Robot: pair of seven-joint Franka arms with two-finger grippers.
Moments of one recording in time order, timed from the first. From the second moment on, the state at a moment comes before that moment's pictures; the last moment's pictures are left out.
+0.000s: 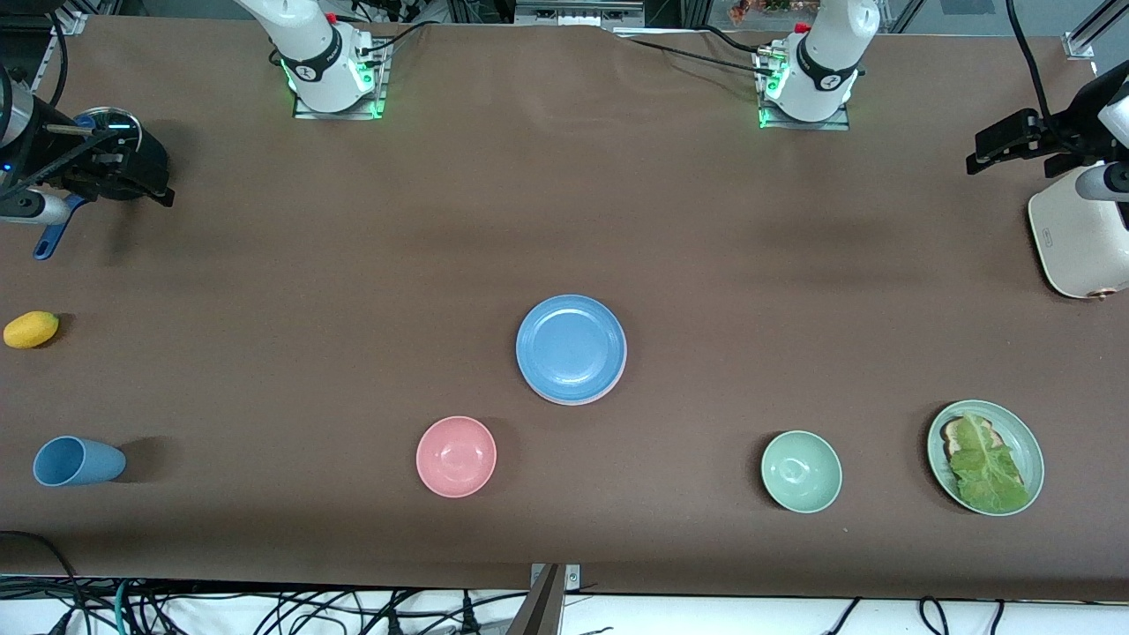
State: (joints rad) left arm -0.01 0.01 0.03 -1.47 -0.05 1.30 0.00; right arm 0.07 -0.04 -0.06 -1.68 -0.02 1.56 0.07
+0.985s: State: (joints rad) left arm -0.01 0.01 0.03 -1.47 -0.05 1.30 0.00; right arm 0.03 -0.03 -0.03 -1.68 -0.01 1.58 0.07
